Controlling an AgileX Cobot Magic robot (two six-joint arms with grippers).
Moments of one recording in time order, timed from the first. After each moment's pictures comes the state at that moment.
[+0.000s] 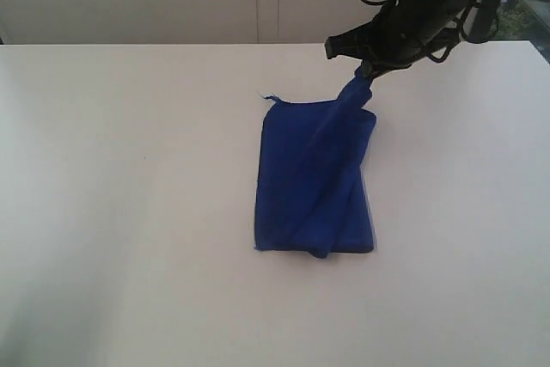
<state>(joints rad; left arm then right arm) 0.00 0.00 0.02 -0.08 0.52 0.11 0.28 1.96 -1.59 0.08 0.72 0.00</state>
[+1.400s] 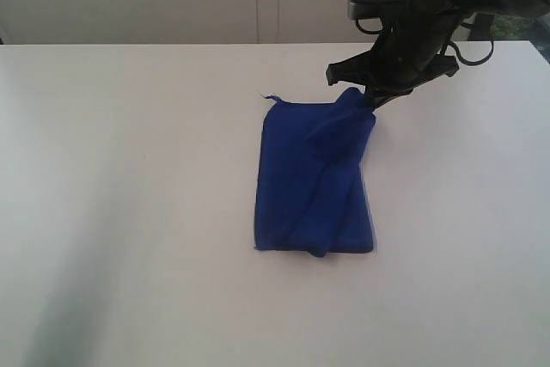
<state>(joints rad) 0.00 0.00 0.02 -0.05 -0.12 0.12 0.28 2.02 -1.58 0.06 0.79 0.05</state>
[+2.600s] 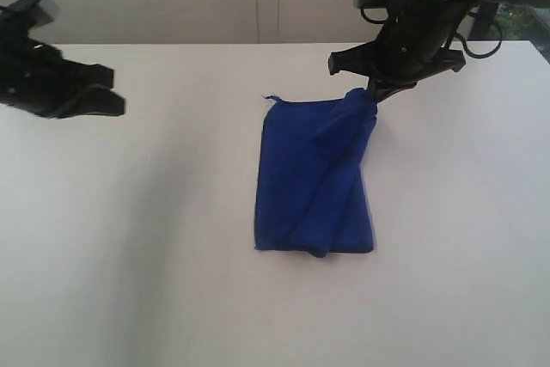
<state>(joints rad) -0.07 1.64 -1.02 -1.10 0.67 0.97 0.28 1.98 -1.58 0.06 0.82 0.10</state>
